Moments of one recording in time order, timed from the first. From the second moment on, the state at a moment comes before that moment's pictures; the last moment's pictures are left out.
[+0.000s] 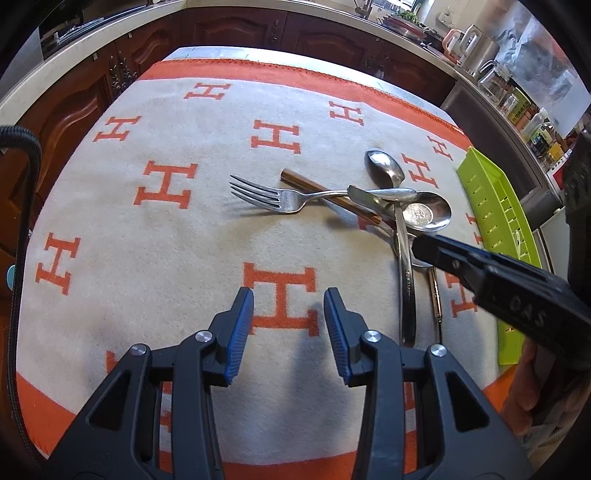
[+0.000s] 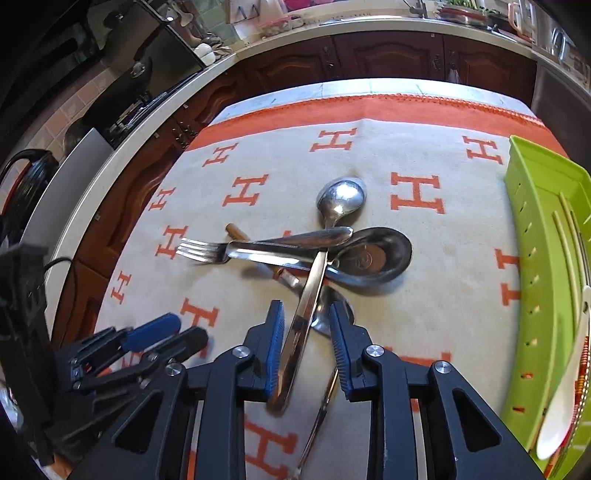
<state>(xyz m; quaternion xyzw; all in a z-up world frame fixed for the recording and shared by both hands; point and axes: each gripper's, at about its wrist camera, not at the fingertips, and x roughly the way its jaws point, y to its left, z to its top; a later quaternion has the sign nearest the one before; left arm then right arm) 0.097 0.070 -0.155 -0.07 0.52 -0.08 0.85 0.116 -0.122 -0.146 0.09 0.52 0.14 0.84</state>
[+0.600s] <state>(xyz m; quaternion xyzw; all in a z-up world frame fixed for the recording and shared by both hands) 0.107 0.081 -0.157 -0.08 0.52 -0.08 0.85 0.152 -0.125 -0.163 0.14 0.52 0.15 0.83</state>
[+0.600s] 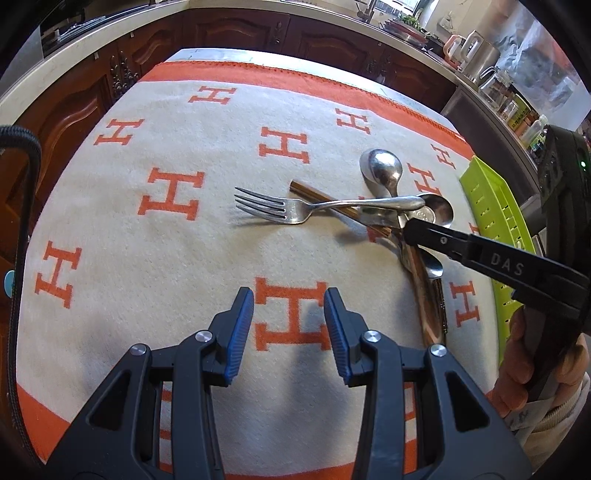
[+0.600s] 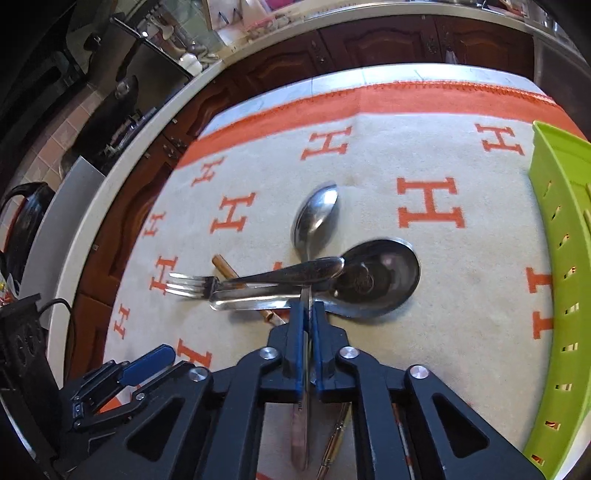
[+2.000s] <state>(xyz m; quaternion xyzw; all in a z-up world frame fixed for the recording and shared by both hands) 0.152 0.104 -0.128 -0.07 0.52 -0.12 0.84 0.132 -0.114 -0.137 0.10 0.49 0.17 0.85</state>
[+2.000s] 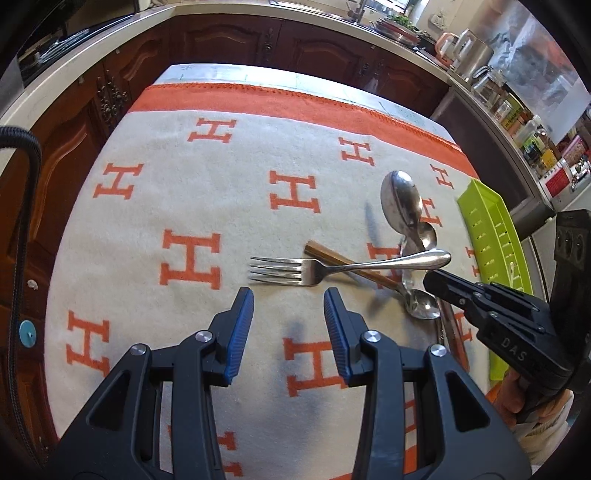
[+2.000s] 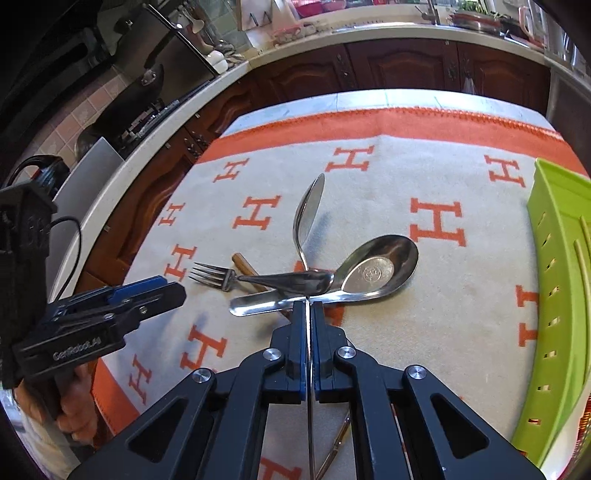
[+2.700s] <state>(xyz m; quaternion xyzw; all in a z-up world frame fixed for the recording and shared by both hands) 0.146 0.097 -0.151 -0.18 0.58 -0.12 0.79 0.067 -0.112 -0.110 0.08 0.48 0.23 0.84</state>
